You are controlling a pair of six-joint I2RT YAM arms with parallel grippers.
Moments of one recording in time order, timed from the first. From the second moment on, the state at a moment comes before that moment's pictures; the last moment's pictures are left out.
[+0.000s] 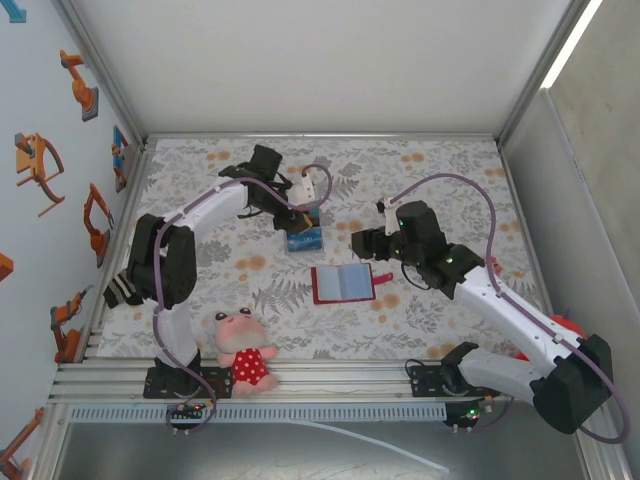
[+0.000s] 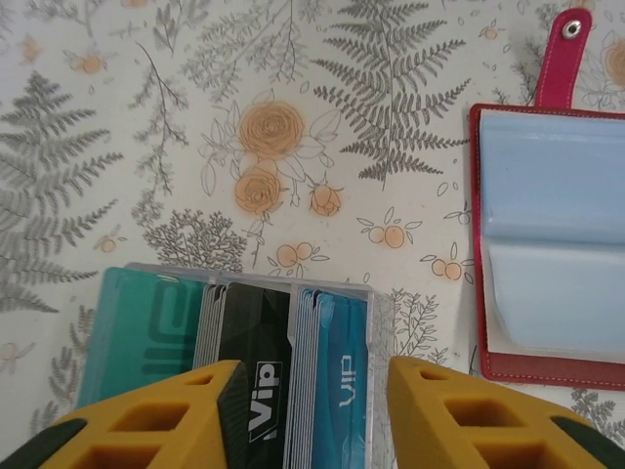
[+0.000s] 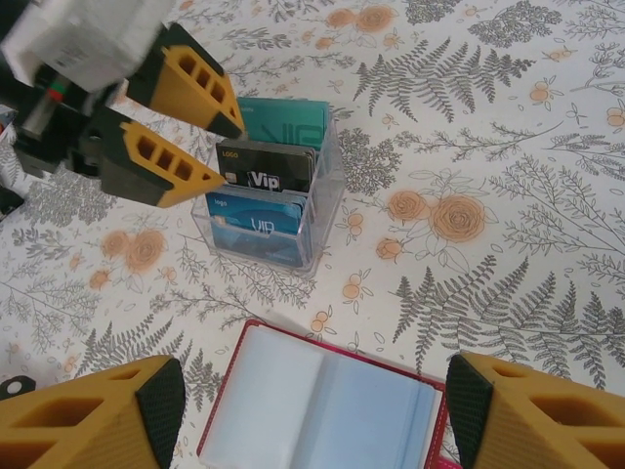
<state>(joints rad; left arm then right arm) -0.50 1.89 1.50 -0.71 0.56 0.87 0.62 1.08 0.85 -0.38 -0.08 0.33</state>
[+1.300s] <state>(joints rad) -0.50 0.78 0.56 -0.12 -0.23 0.16 0.62 0.85 0.73 -0.53 0.41 0.41</state>
